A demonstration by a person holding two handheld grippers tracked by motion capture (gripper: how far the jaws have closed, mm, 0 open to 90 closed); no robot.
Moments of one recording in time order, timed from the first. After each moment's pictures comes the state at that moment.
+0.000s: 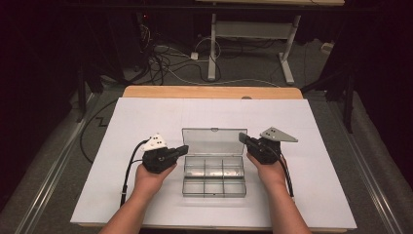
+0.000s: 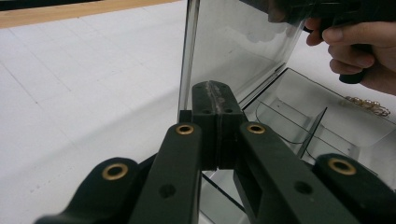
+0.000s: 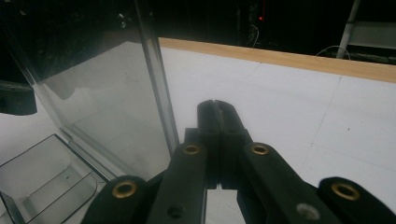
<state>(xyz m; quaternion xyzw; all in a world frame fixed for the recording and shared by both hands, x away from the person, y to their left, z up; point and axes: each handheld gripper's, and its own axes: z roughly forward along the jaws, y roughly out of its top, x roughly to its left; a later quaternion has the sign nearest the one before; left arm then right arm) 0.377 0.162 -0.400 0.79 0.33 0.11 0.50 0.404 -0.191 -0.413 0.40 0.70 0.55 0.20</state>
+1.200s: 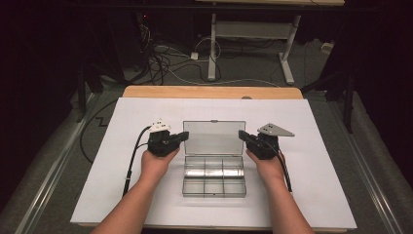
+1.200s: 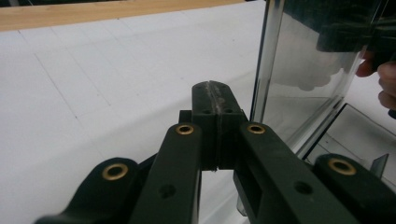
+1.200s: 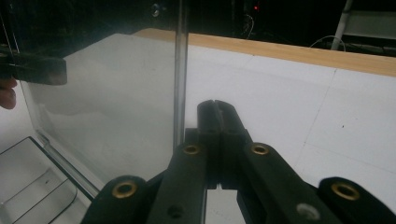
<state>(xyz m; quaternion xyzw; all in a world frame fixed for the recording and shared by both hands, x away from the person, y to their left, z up) 0.426 0.152 -0.400 0.77 0.39 0.12 0.49 0.420 -0.189 -0.415 0.41 0.71 0.54 0.20</state>
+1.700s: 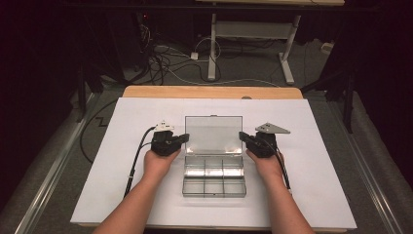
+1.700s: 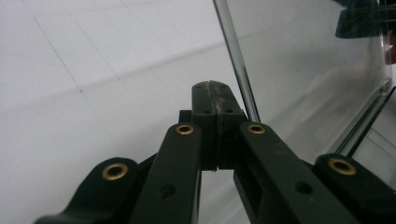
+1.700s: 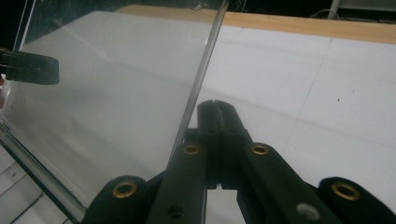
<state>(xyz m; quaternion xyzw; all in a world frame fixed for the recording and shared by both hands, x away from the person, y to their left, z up) 0.440 0.149 -0.419 0.78 0.41 0.11 0.45 0.434 -0.189 -0.428 0.44 0.72 0.50 0.19</state>
